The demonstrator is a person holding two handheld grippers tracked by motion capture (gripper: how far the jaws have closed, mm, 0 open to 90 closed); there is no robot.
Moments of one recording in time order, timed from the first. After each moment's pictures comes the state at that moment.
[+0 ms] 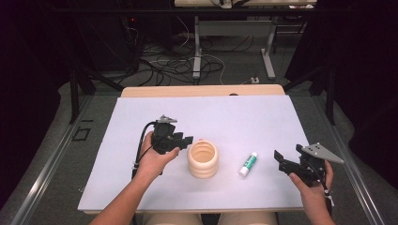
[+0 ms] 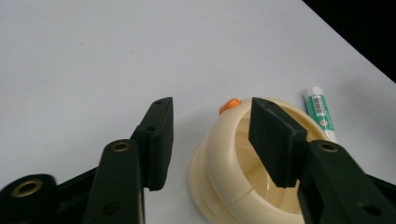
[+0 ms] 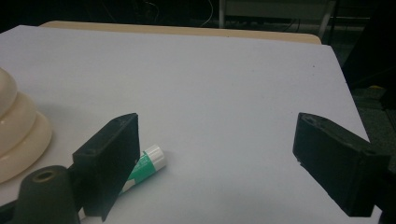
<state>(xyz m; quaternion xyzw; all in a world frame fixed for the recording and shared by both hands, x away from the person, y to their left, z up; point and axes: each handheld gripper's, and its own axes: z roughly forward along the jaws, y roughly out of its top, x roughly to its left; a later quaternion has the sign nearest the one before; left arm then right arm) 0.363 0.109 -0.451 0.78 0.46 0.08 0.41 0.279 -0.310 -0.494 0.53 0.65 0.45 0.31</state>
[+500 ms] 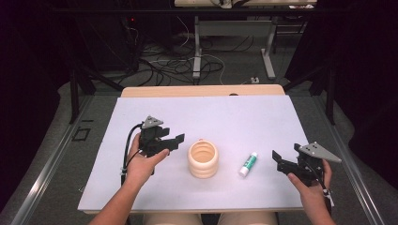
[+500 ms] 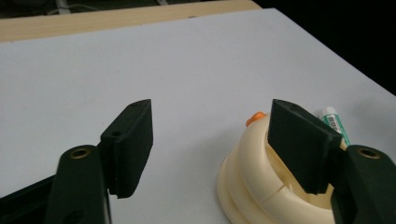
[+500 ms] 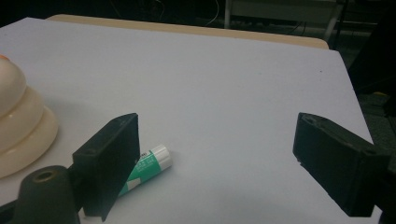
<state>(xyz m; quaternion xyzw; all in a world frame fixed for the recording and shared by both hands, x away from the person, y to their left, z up) 0.352 0.142 -0.451 0.75 0.45 0.14 0.46 0.279 -0.305 -0.490 0.51 0.67 0.44 0.31</state>
